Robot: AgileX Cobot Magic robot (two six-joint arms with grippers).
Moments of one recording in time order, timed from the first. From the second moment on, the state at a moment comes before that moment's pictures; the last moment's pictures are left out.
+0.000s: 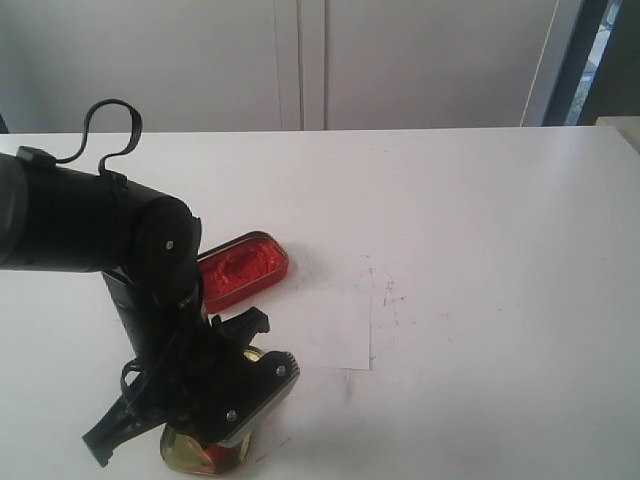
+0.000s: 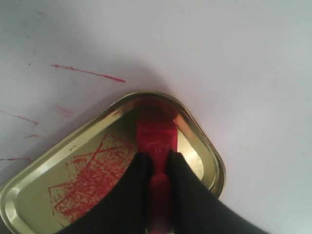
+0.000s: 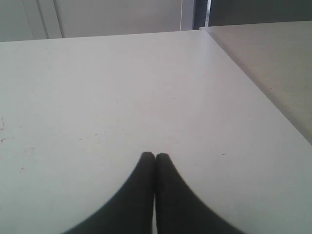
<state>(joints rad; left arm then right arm) -0.77 1.75 -1.00 -0.16 0.87 1.70 -0.10 0.00 -0.01 -0.04 0.36 0.10</state>
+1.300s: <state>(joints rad) -0.52 1.71 -1.38 -0.11 1.00 0.92 -0.10 0.00 -0.01 -0.04 0.36 0.10</state>
